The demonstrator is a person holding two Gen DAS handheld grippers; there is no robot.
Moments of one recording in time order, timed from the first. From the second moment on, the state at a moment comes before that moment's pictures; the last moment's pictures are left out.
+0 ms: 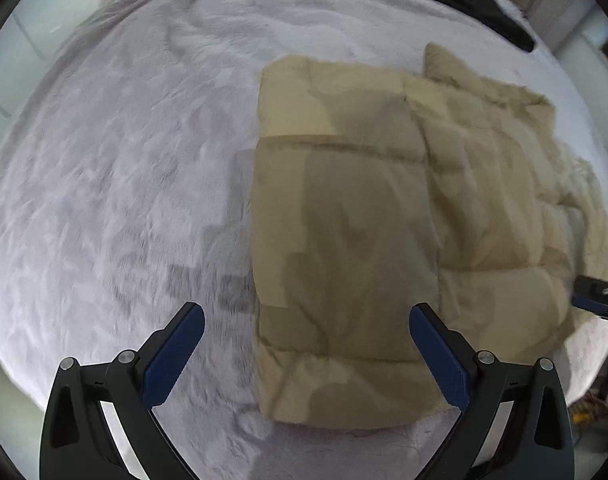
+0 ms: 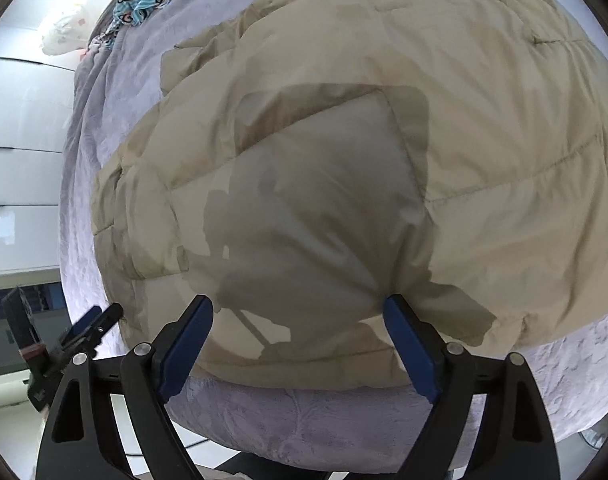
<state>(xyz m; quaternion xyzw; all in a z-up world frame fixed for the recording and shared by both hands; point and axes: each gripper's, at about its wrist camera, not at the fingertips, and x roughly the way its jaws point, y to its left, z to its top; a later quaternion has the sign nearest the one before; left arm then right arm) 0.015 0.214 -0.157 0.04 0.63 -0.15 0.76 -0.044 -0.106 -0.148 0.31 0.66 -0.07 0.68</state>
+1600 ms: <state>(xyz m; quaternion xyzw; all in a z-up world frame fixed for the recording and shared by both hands) 0.005 0.013 -0.044 0.00 0.63 -0.32 0.71 0.035 -0.155 -0.212 0.35 0.60 0.00 0.72</state>
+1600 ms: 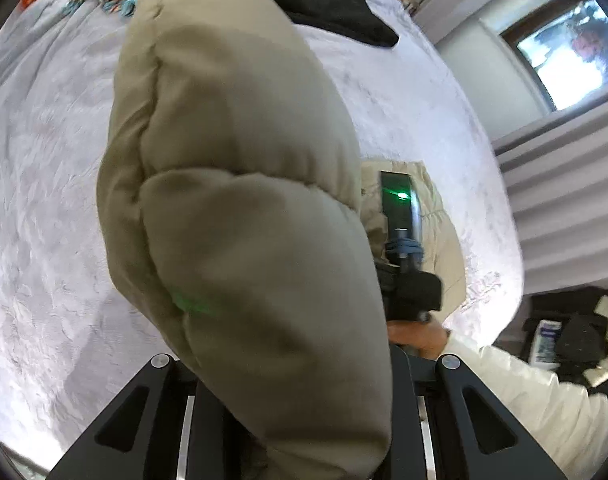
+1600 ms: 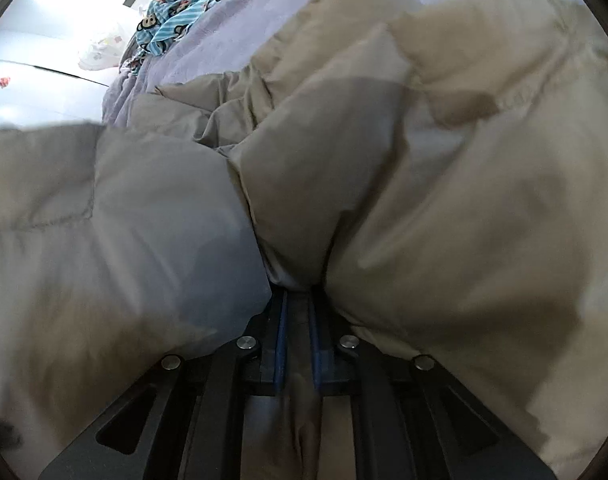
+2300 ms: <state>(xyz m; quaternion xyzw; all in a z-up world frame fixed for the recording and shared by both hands) 0.001 -0.153 -0.108 -0.05 0.68 -0.49 0.54 -0.153 -0.307 -0.137 0.49 0.51 -0.12 0.70</state>
